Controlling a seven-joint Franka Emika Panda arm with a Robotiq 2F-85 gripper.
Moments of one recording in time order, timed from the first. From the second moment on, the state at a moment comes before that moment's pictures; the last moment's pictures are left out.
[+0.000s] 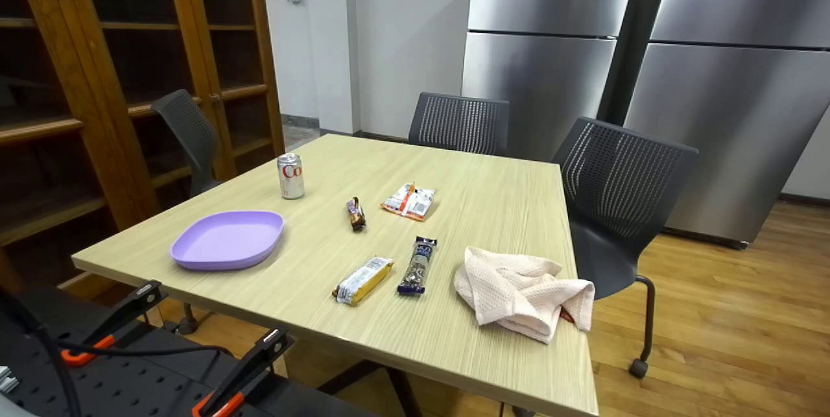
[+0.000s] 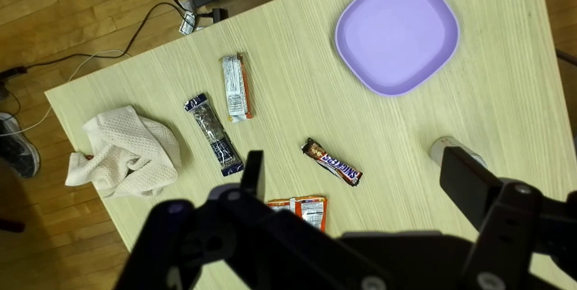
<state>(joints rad) -0.01 -0.23 0.11 -2.06 -0.01 1.72 0.36</state>
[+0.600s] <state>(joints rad) 0.00 -0.13 0.10 -2.06 -0.07 1.77 0.36</state>
